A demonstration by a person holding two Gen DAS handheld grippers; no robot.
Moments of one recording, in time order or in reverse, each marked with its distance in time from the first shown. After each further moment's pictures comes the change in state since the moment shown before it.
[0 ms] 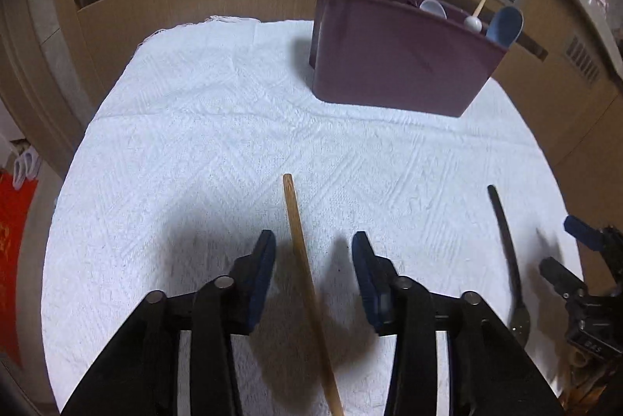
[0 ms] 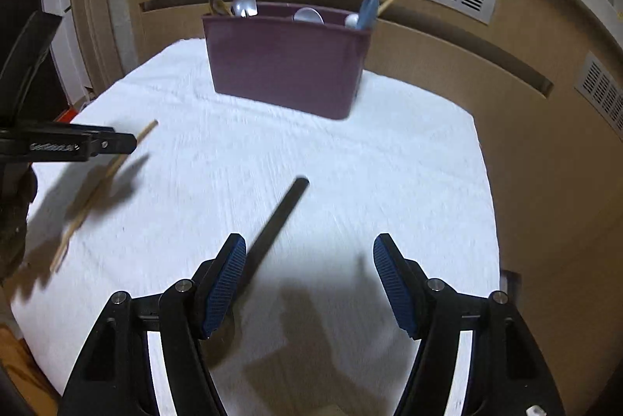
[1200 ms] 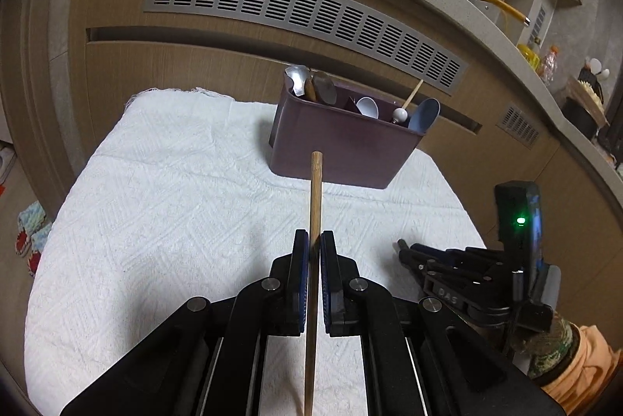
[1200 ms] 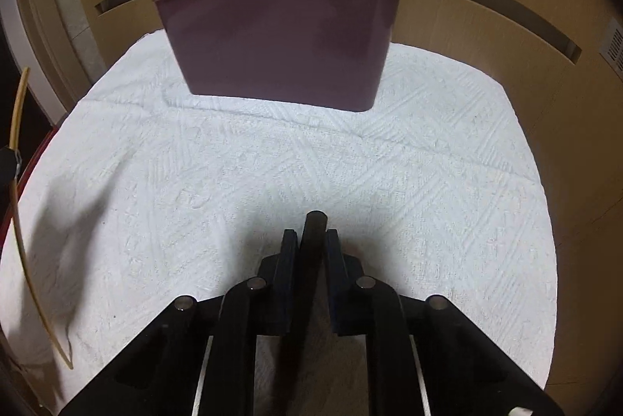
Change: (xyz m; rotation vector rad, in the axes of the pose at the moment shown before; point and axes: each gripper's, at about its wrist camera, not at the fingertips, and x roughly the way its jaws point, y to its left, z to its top) left arm -0.076 0.007 -0.013 -0.068 -0.299 -0.205; right arm 0.063 0.023 0.047 0.126 0.110 0.032
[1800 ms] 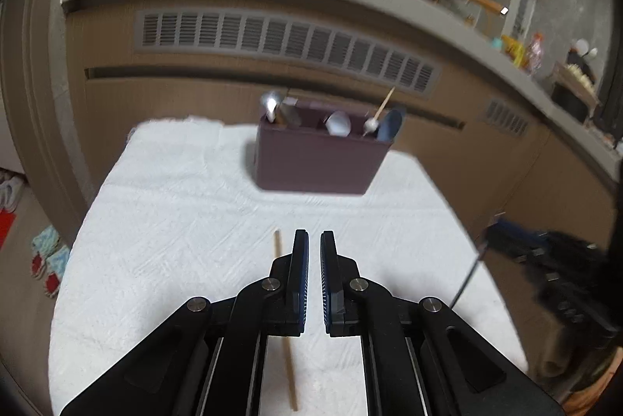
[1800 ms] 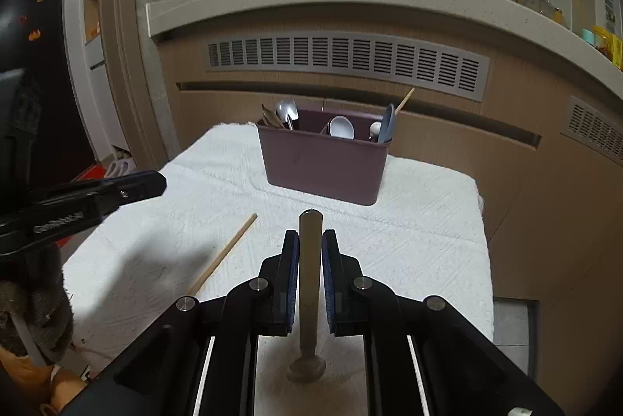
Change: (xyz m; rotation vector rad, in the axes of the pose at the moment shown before) left arm -0.030 -0.037 0.004 0.083 -0.001 0.048; right arm -0.155 -0.001 -0.027 -0.063 -0.344 0.080
